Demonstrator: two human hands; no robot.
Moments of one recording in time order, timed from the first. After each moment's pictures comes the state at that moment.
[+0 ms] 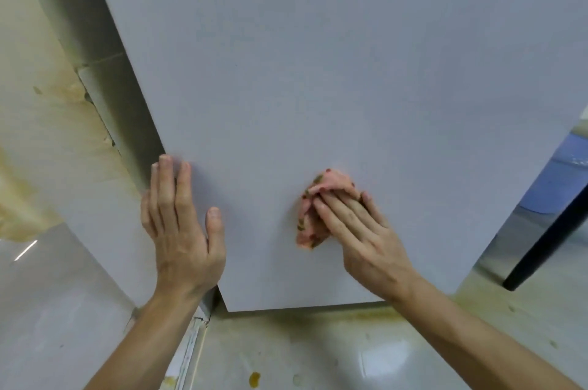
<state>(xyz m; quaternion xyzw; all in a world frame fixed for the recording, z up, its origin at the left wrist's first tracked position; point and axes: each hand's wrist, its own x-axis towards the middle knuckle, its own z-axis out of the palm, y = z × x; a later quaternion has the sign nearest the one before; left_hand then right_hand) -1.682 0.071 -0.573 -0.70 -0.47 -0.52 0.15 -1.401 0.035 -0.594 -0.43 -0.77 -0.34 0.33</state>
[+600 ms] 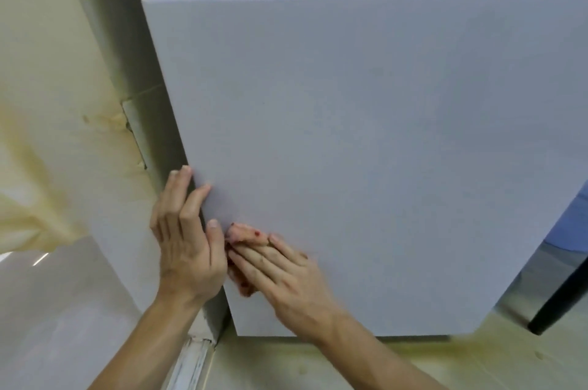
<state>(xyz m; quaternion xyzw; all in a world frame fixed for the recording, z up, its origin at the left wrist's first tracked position) -1.703 0.080 -0.551 -0.70 -0.44 -0.53 0.18 -1.516 0.054 -0.602 -0.34 -0.86 -0.25 0.27</state>
